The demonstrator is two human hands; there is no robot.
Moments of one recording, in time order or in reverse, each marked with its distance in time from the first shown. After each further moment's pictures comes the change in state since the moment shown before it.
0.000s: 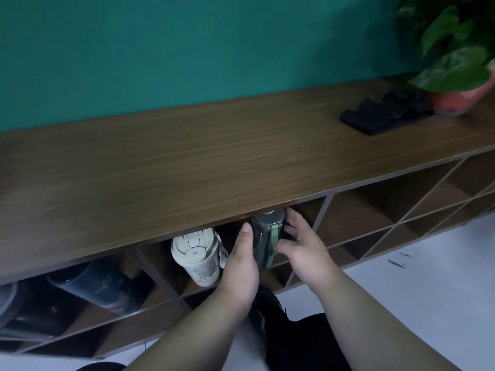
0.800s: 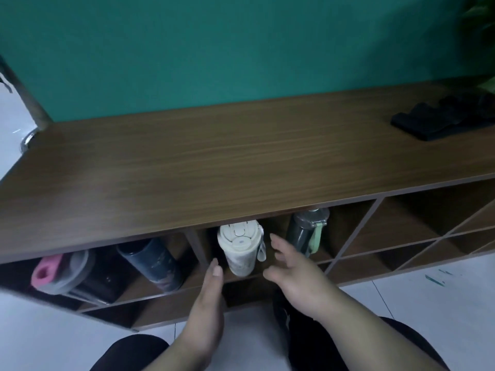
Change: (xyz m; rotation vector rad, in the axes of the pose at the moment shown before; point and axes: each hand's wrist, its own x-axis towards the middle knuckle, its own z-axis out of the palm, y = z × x) left_hand -0.047 -0.040 -0.158 0.035 0.168 -0.047; right_hand -0.043 -0.023 0.070 -0.262 -0.324 0.062
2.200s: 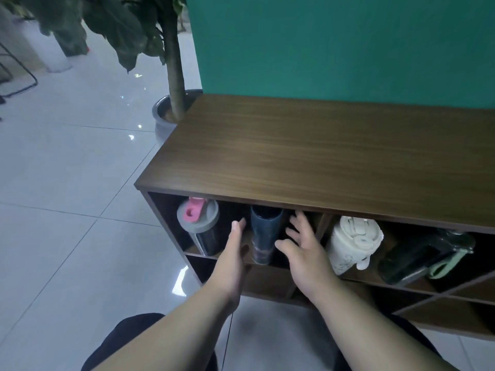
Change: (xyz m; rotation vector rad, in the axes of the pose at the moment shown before) left_hand -0.040 0.074 -0.114 -0.158 0.135 0.062; right_hand 0.039 -0.072 0.171 0.171 0.001 -0.249
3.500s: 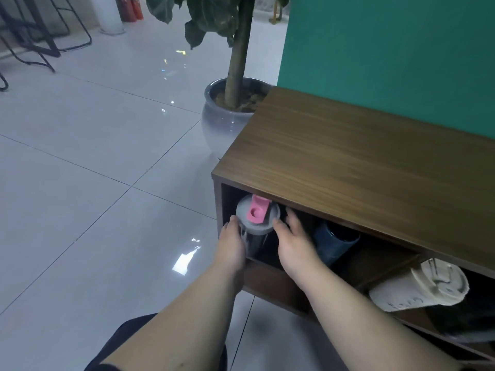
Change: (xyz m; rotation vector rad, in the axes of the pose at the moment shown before) left_hand 0.040 0.020 -0.104 -0.178 0.394 -0.149; right_hand 0.054 -0.028 0.129 -0.173 -0.114 0.057
